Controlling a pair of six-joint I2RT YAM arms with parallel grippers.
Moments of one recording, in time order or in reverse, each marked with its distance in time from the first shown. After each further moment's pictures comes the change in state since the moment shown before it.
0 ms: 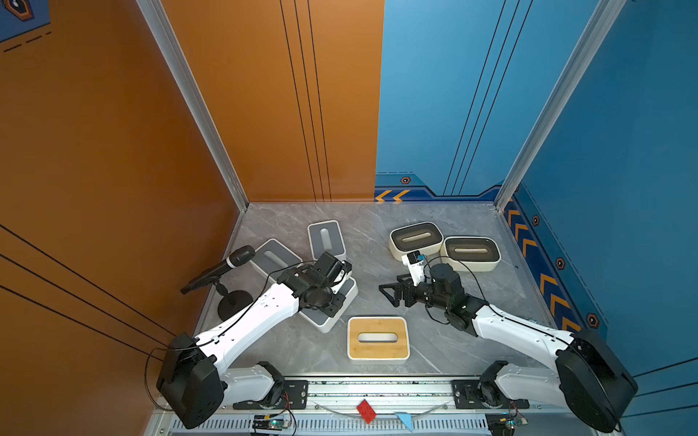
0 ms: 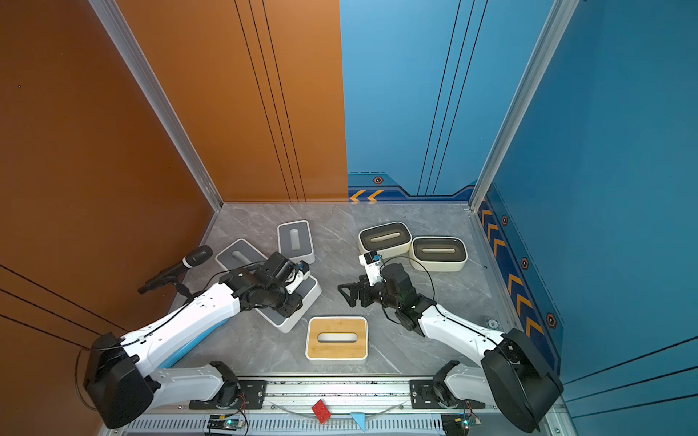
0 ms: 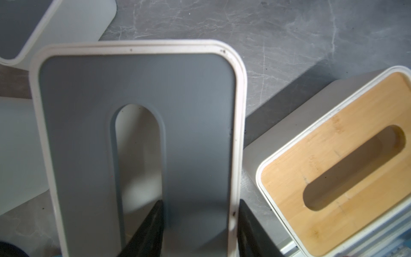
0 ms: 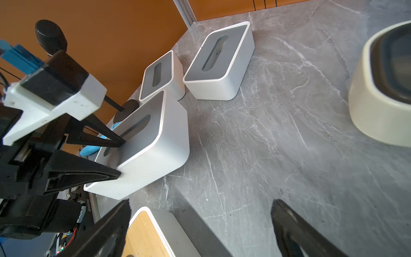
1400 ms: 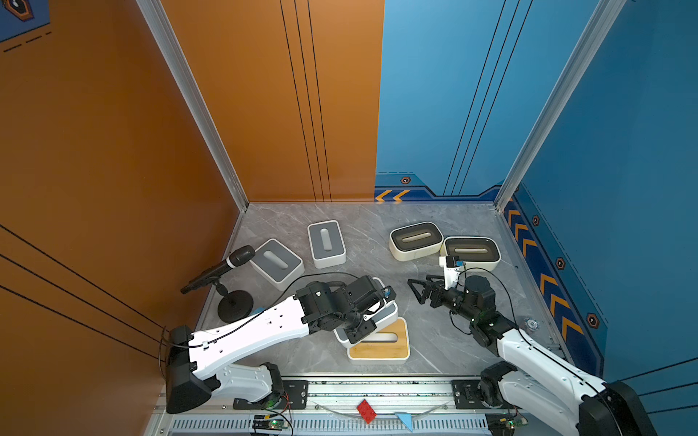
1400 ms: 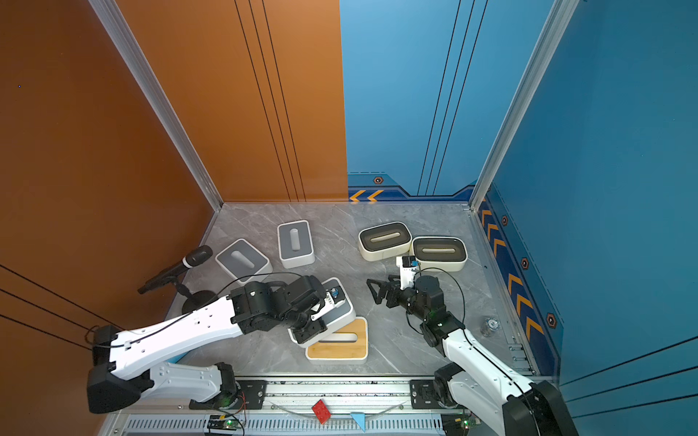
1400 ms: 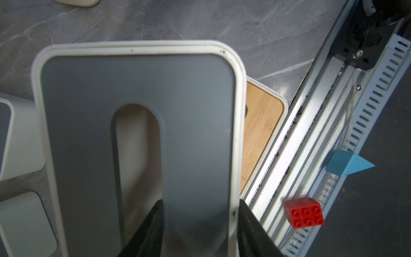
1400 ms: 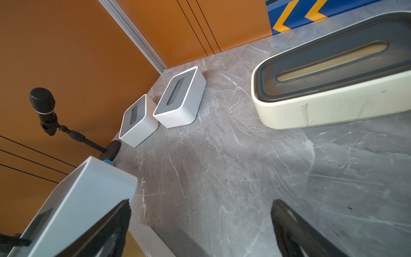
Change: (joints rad) left arm -0.457 0.038 0.220 -0.131 -0.068 0.026; right arm -0.246 -0.319 -0.224 0.008 -0.004 0.098
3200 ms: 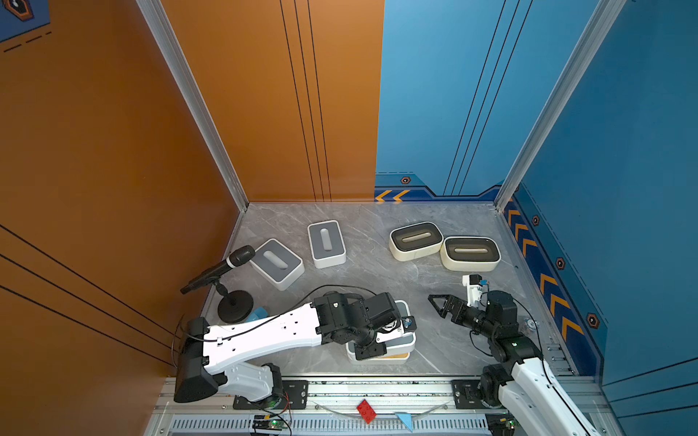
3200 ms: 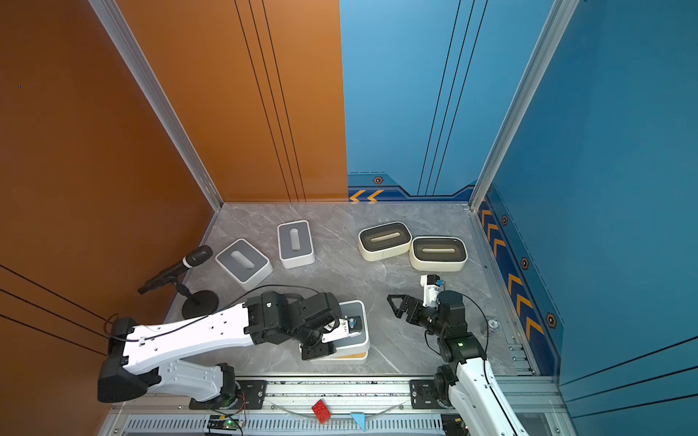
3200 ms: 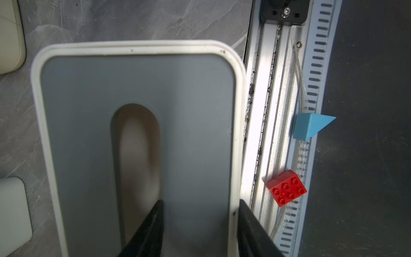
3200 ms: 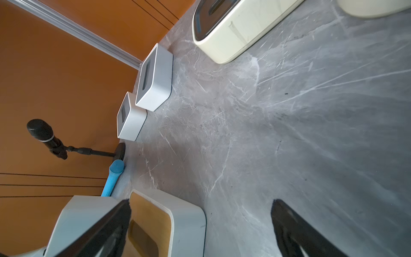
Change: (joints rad) left arm -0.139 0.048 0.032 0.000 0.069 0.181; right arm -0.245 -0.330 -0.082 -0.463 -0.225 0.157
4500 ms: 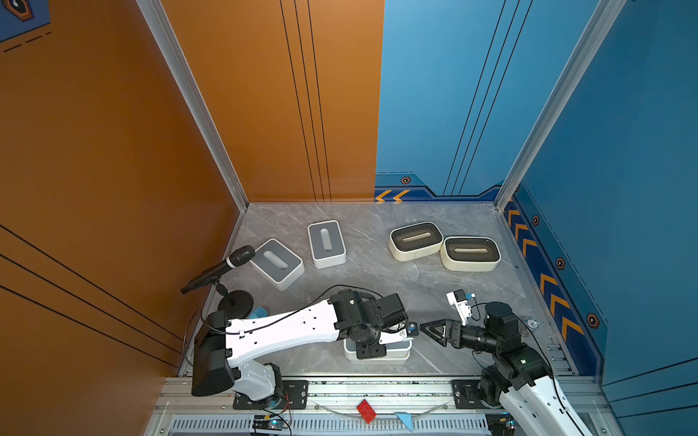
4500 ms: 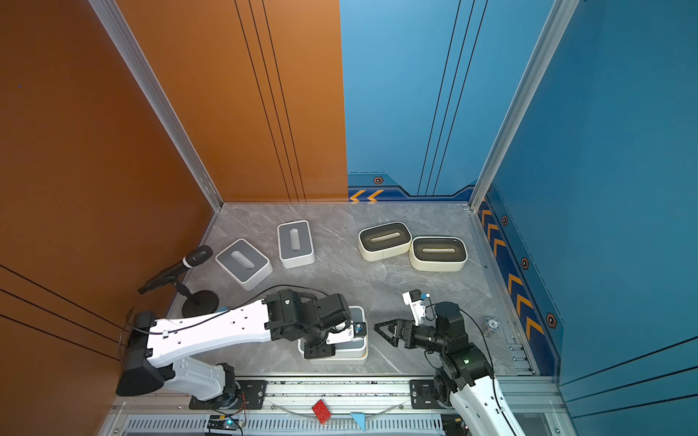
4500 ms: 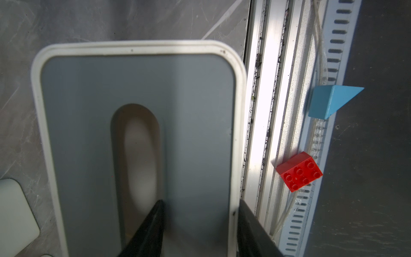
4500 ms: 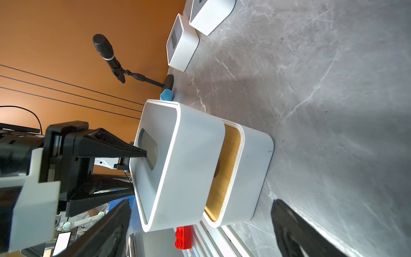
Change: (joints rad) left arm 0.010 0.111 0.044 -0.073 -0.010 0.072; right arm 0.146 -0.230 0.010 -0.267 -0.273 0.020
